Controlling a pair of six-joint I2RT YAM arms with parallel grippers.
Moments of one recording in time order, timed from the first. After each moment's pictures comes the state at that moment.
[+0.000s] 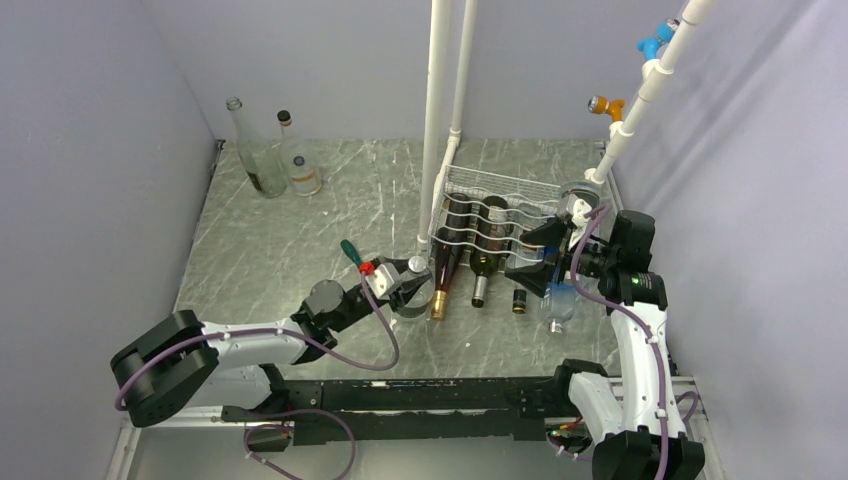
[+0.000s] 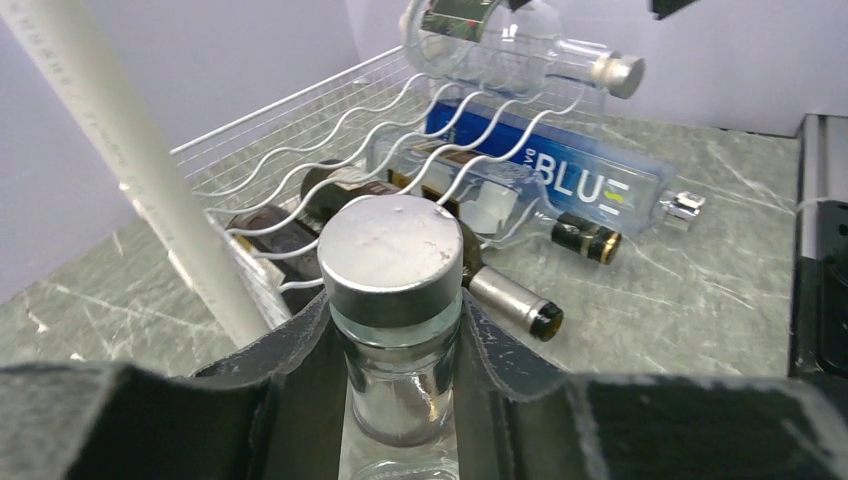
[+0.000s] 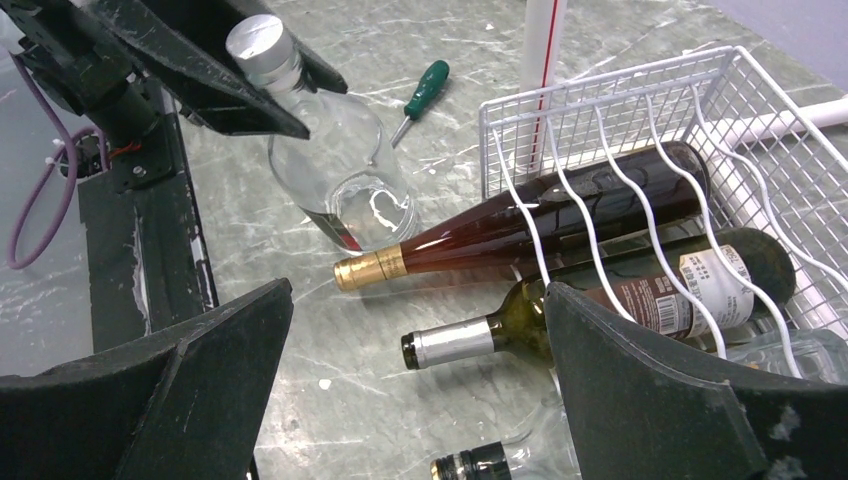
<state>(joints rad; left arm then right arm) -0.95 1.22 0.31 1.08 0.09 0.12 -0.18 0.84 0.80 -0.54 -1.26 -0.46</state>
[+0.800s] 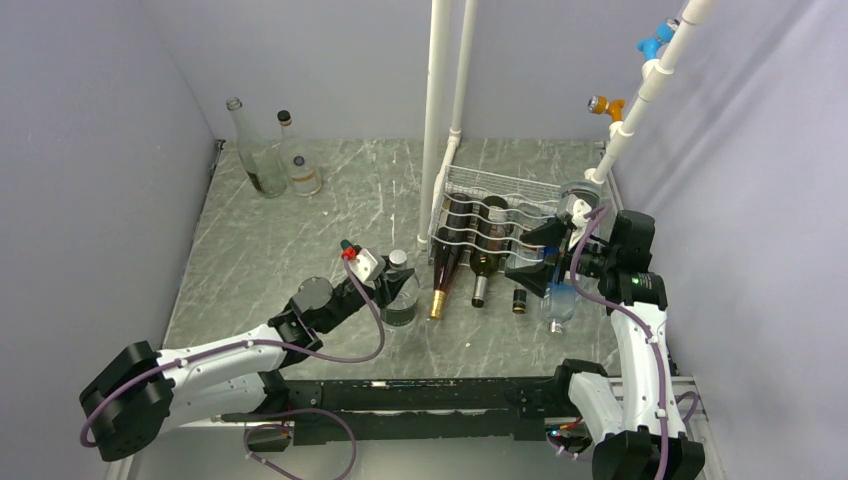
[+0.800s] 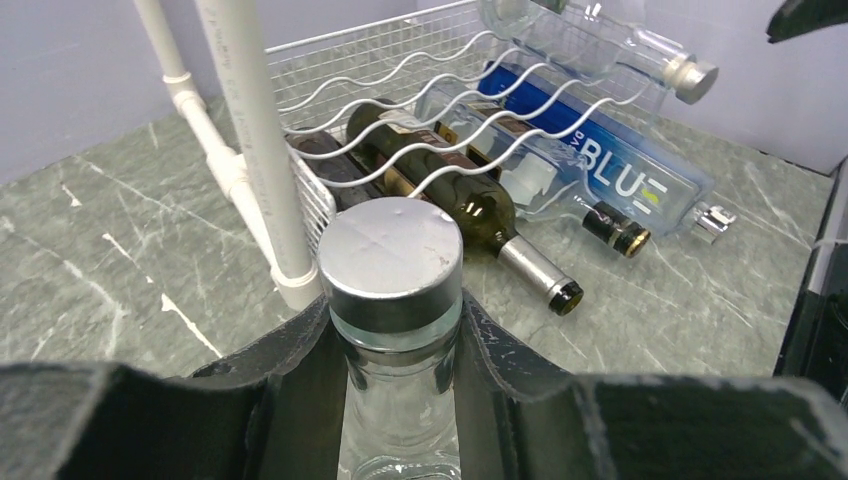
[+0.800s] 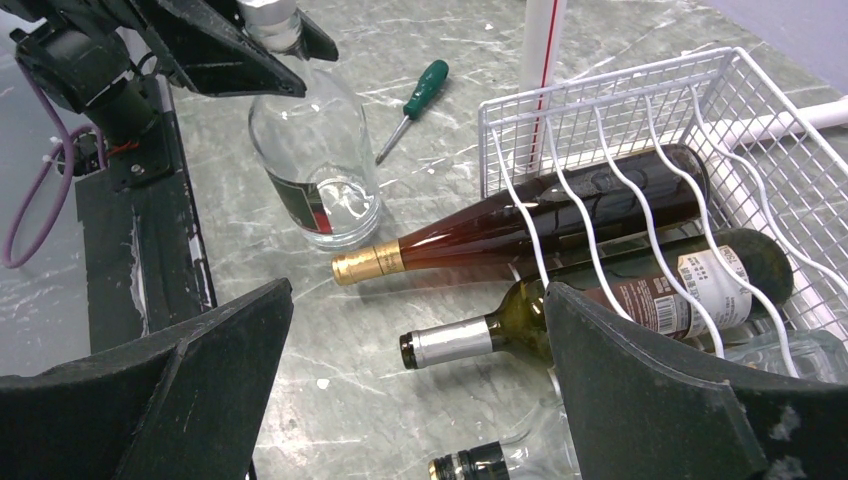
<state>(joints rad) -0.91 0.99 0.33 0.76 -0.03 -0.01 -0.18 0.84 0.80 -0.54 -1.26 -0.47</state>
